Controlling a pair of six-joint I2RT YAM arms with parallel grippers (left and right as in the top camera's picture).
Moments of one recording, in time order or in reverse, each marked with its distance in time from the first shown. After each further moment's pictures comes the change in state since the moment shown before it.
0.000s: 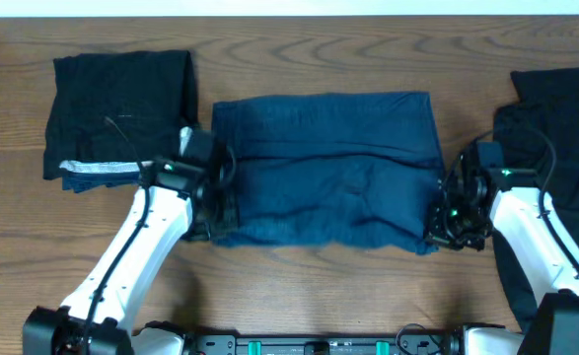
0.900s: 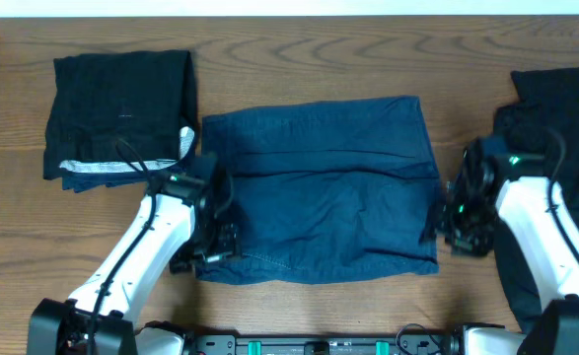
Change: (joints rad) left arm 0.001 0.003 -0.035 -0.113 -0.001 -0.031; right arm 0.000 0.004 0.201 -0.234 0.023 0.052
